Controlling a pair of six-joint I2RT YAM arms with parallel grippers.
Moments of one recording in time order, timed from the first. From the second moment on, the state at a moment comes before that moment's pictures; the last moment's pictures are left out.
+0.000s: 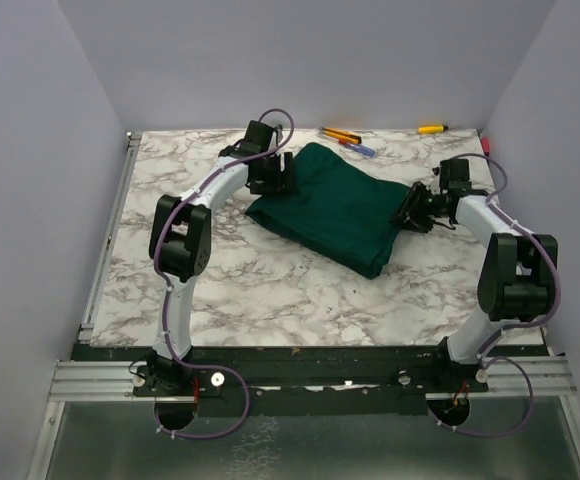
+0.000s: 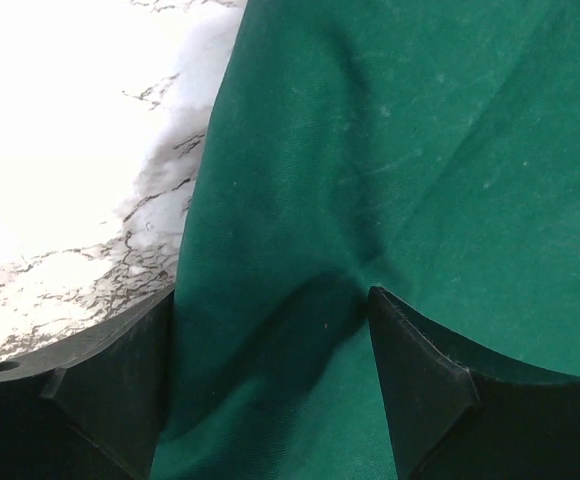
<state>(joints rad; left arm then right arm) -0.37 2.19 1.86 -0.59 0.22 -0.36 -0.05 1.69 1.12 -0.44 -0.38 0.48</state>
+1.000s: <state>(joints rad) -0.34 1.97 1.78 -0.61 0.08 -0.42 -0.05 2.00 1.60 -0.52 -0.20 0.29</state>
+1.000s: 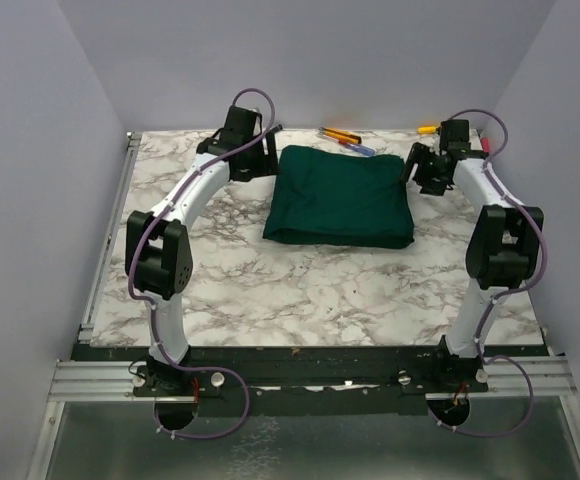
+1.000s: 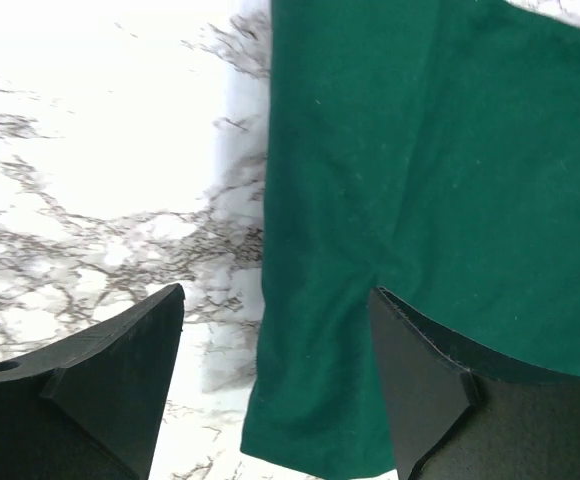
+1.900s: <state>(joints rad) -0.33 1.83 1.76 -0.59 -0.04 -0.34 -0.05 1.48 1.01 -0.54 -0.26 1.05</state>
